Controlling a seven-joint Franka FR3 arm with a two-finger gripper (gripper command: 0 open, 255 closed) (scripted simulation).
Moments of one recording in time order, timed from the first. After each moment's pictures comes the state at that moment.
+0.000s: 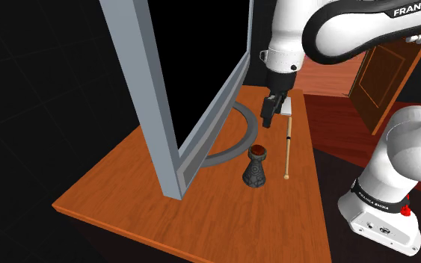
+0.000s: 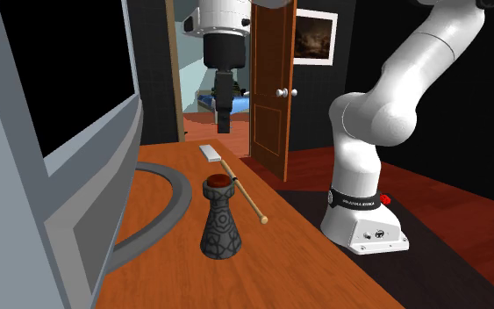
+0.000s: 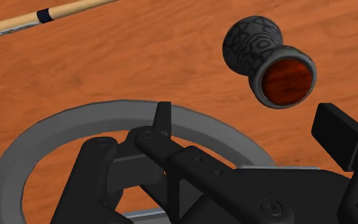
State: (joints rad) arm 0.11 -0.70 0.24 -2.56 0.14 1.91 0.10
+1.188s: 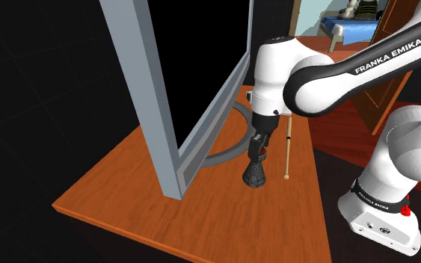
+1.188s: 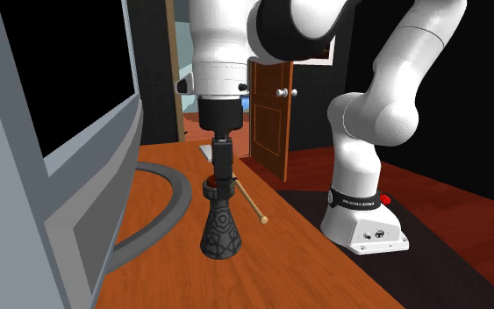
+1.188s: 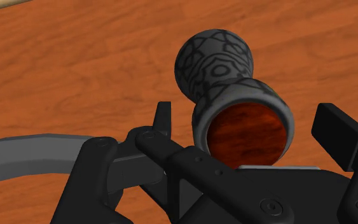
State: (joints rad) arm 0.17 -0.52 0.36 -2.68 0.24 2.19 0.16
